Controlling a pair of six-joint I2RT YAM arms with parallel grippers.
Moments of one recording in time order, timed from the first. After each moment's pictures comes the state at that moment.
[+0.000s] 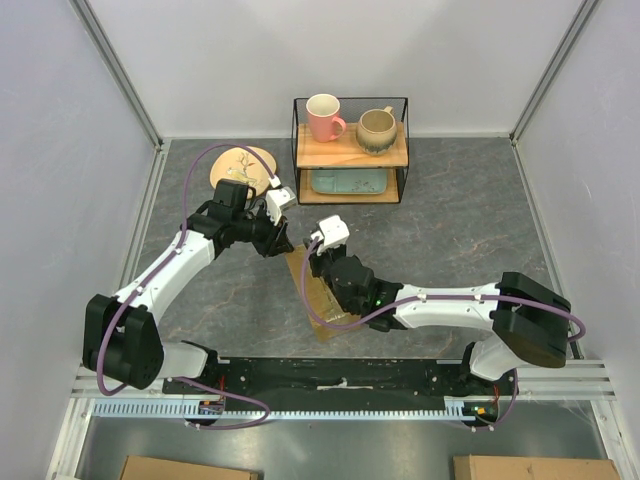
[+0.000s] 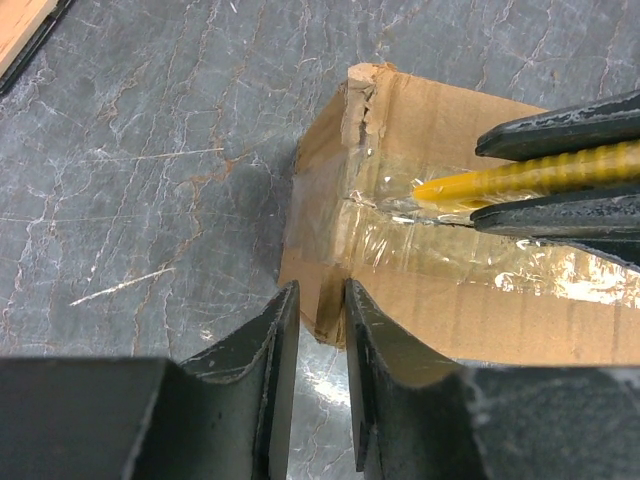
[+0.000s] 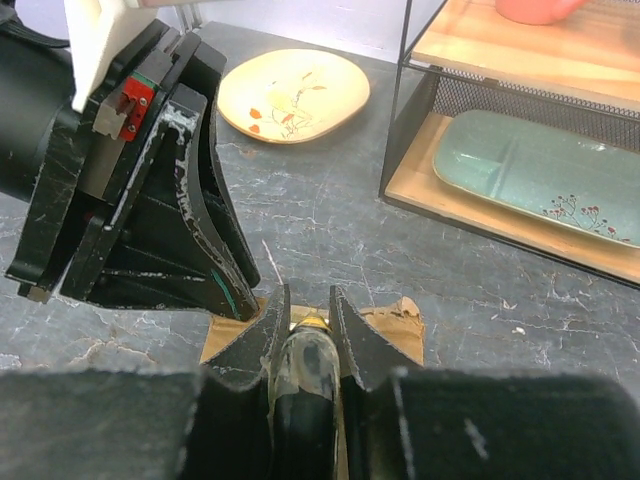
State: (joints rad) left arm -0.33 1.34 0.97 -0.48 0.64 0.38; right arm 1.18 1.52 0.82 0.64 0.71 0.09
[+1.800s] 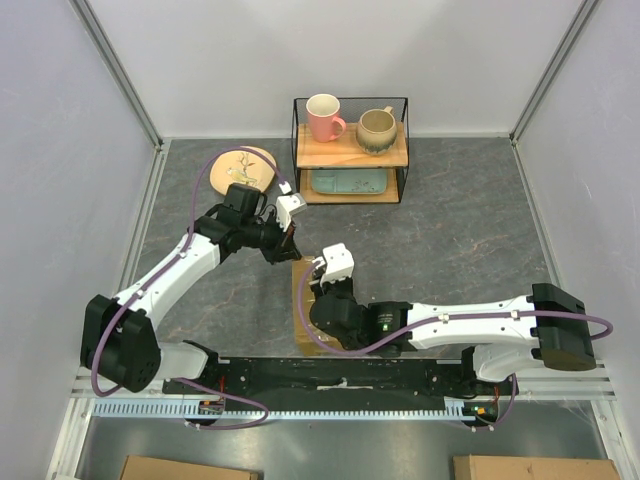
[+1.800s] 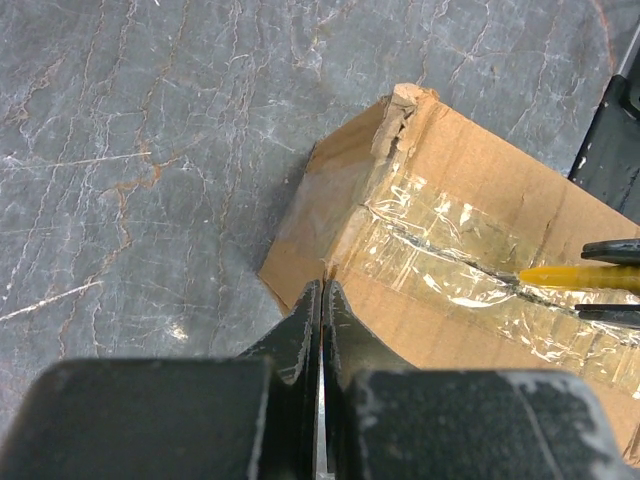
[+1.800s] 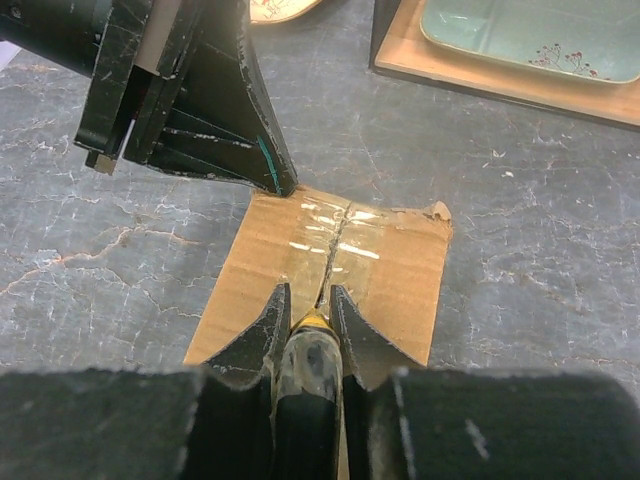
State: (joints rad) left arm -0.40 1.33 0.97 -0.51 0.64 0.31; right arm 1.43 1.40 0.94 -0.05 0.97 0.52
